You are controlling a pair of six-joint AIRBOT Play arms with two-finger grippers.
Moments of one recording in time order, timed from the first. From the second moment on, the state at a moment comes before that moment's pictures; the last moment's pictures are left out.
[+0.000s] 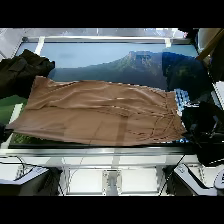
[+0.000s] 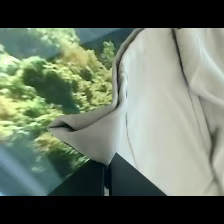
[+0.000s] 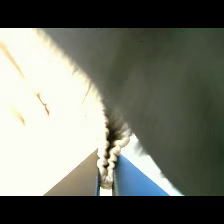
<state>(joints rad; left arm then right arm) 1.22 -1.14 0.76 0.89 -1.10 -1.09 -0.98 -1.00 0.59 -1.07 1.36 1.14</state>
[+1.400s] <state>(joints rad) 0.37 -1.77 1.57 1.58 -0.71 -1.83 -0.40 -1.56 1.14 -1.00 0.72 1.56</state>
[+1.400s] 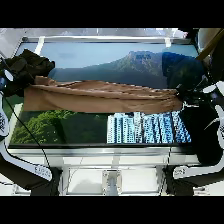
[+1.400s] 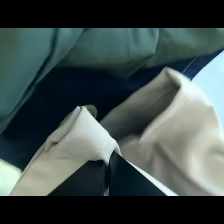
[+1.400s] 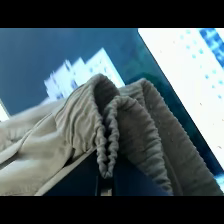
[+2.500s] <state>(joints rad) 0.27 -1.50 1.64 1.40 -0.53 -1.73 -0.51 -1.60 1.40 -0.99 0.99 1.55</state>
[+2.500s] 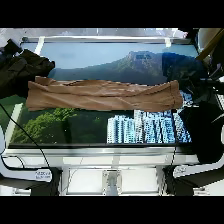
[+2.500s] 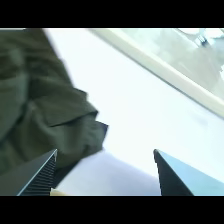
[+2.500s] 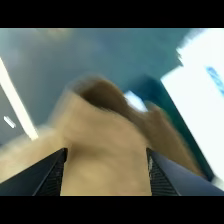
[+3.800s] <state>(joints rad) -0.10 -1.34 1.64 1.40 -0.79 -1.58 -0.68 -1.92 1.58 -0.97 1.43 1.22</state>
